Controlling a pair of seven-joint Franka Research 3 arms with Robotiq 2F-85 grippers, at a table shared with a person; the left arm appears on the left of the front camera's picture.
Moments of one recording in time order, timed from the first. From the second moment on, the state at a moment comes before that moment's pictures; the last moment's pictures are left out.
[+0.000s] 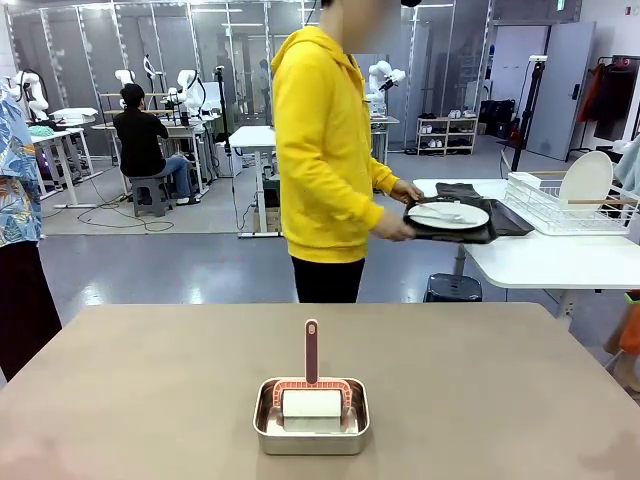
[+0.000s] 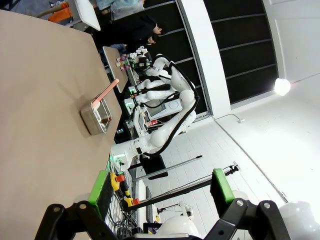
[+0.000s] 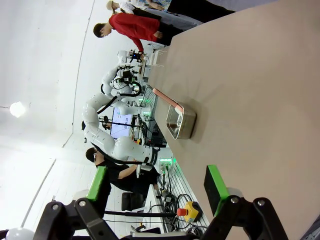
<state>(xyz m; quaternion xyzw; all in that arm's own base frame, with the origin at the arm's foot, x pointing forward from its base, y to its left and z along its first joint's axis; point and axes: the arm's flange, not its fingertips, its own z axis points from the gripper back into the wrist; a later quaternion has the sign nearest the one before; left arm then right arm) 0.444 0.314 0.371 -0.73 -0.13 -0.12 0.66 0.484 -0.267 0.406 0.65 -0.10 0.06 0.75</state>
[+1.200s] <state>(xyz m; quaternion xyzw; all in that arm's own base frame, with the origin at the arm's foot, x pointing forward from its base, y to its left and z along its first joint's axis) 0.480 0.005 0.566 -0.36 -0.02 -0.50 0.79 0.484 -0.266 0.407 0.65 -0.10 0.06 0.75</state>
